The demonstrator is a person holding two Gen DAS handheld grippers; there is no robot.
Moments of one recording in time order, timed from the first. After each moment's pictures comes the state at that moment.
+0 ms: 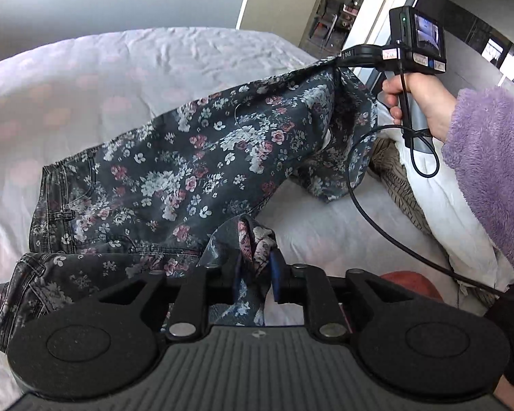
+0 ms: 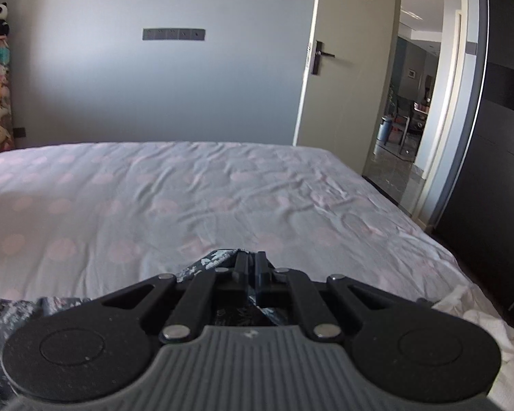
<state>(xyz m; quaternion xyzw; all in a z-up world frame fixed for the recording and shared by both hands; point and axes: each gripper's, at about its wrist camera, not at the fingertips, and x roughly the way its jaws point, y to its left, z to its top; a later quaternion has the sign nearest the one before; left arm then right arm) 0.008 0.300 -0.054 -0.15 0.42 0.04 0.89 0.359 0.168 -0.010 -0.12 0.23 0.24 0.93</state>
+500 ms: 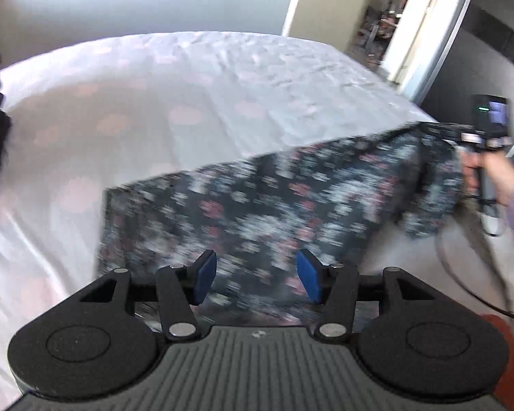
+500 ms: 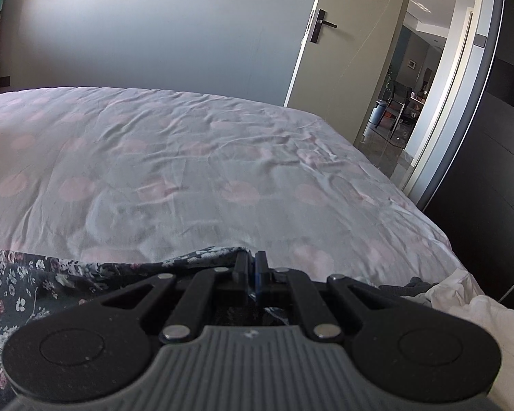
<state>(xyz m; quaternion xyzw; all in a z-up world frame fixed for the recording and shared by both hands) 0.049 0.447 -0.054 -0.15 0.41 0.14 0.89 0.402 0.178 -0.078 -0.19 0.26 0.23 0.92</state>
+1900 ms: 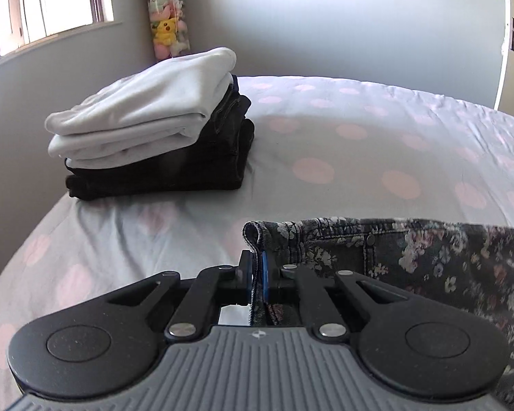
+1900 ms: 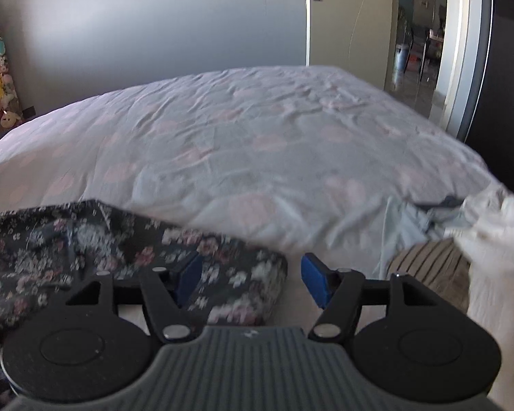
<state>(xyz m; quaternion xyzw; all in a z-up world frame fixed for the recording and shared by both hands) -0.029 0.603 -0.094 -0.13 0.31 0.47 0.81 0.358 0.110 -0.107 -0.07 0.37 0.29 0.88</state>
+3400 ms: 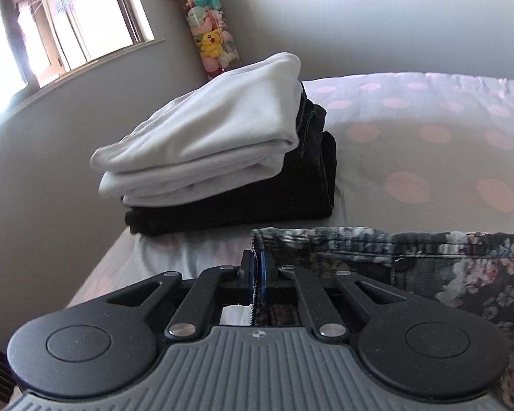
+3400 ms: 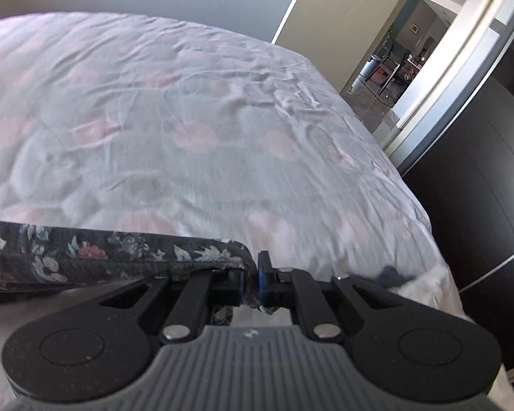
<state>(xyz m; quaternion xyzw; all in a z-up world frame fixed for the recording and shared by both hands) 0.001 0.696 -0.101 -0.05 0.36 0.55 0.75 0.507 0.207 -0.111 -0.29 0.35 0.16 0.88</state>
